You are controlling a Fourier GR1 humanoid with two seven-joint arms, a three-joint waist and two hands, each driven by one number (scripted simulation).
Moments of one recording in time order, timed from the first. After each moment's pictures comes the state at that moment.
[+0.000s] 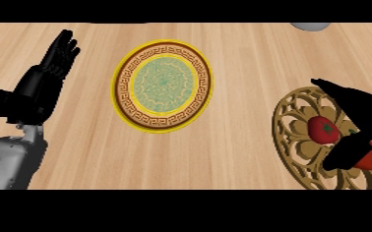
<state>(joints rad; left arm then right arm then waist) -0.29 0.42 -0.05 -1.57 0.19 0.08 0.09 -0.27 -0.82 0.29 -1.81 0.18 0.40 0.84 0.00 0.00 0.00</state>
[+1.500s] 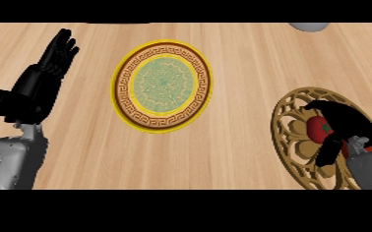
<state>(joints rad) -0.29 0.34 0.05 -1.58 0.10 -0.03 0.11 -0.22 -0.59 0.22 -1.39 0.63 0.40 0.53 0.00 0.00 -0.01</state>
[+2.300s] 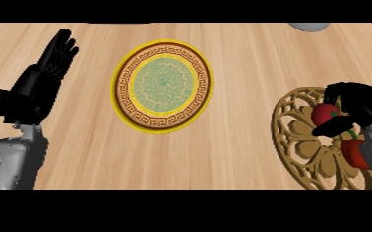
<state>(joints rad) -0.29 0.31 0.07 -1.59 0.08 -0.05 0.12 -0.30 -0.61 0.12 -1.21 0.84 0.07 0.19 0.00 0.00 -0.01</state>
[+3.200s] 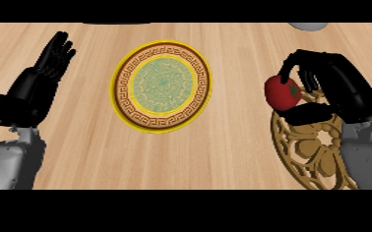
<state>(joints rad) -0.27 0.31 0.09 -1.60 0.07 -0.07 0.12 -0.39 -0.40 0.10 -1.76 0.55 0.19 0.23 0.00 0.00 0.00</state>
